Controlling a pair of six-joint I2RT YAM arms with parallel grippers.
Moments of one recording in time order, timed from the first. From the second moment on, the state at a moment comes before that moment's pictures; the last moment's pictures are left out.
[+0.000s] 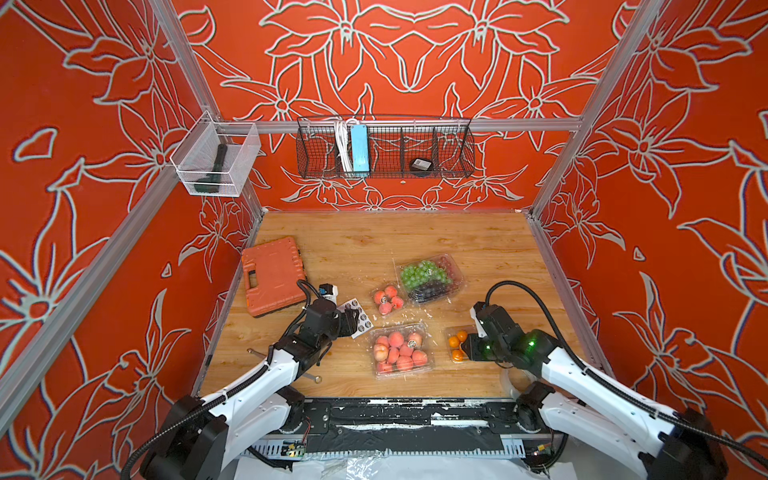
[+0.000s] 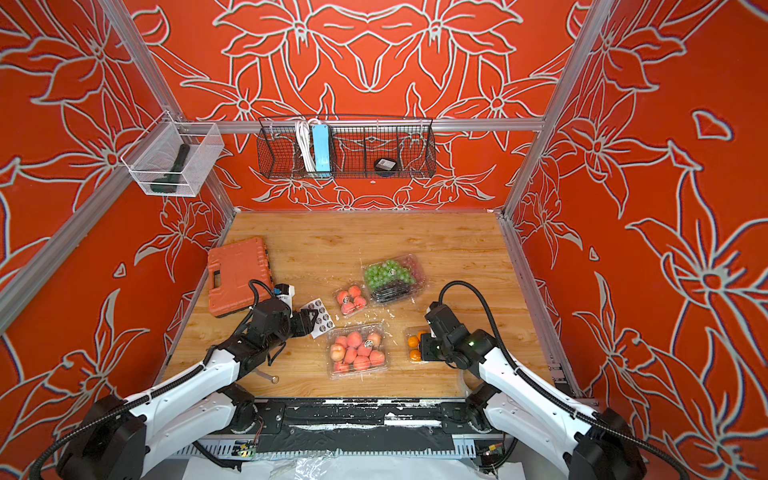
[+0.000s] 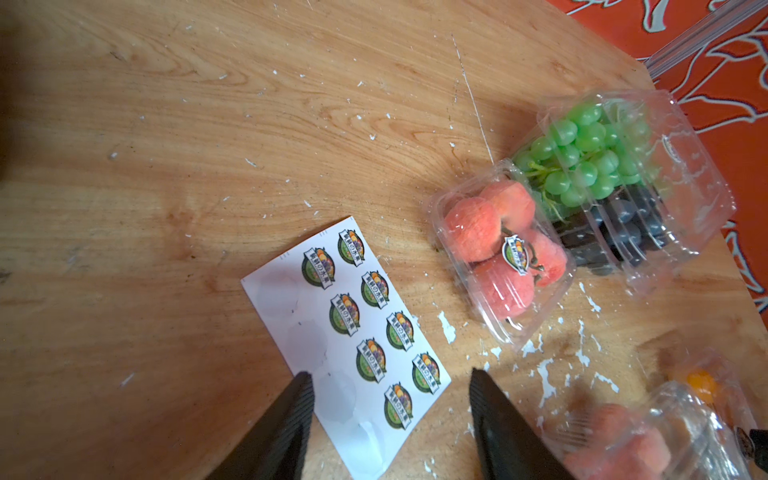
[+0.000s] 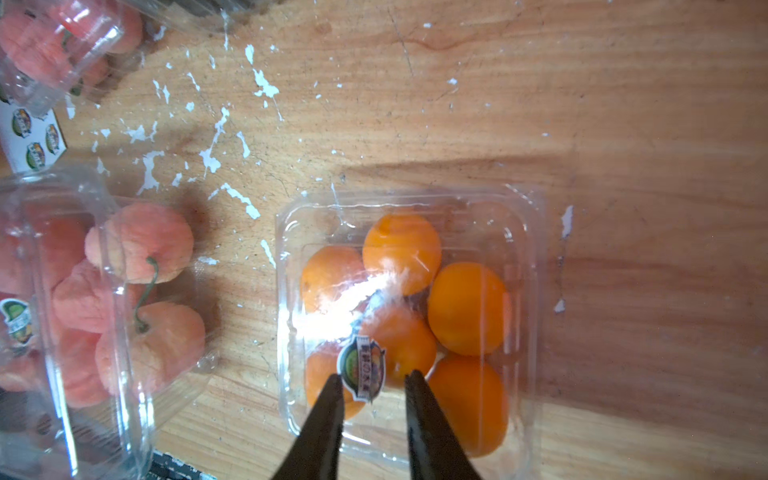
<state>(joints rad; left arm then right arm) -0.42 0.96 0.31 0.00 -0.02 -0.57 0.61 0.88 0.47 -0.68 -0.02 0.62</state>
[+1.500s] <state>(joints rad) -0.32 0.90 0.30 0.39 -0.58 -0.21 0.40 1.29 0.61 -0.04 0.59 0.05</state>
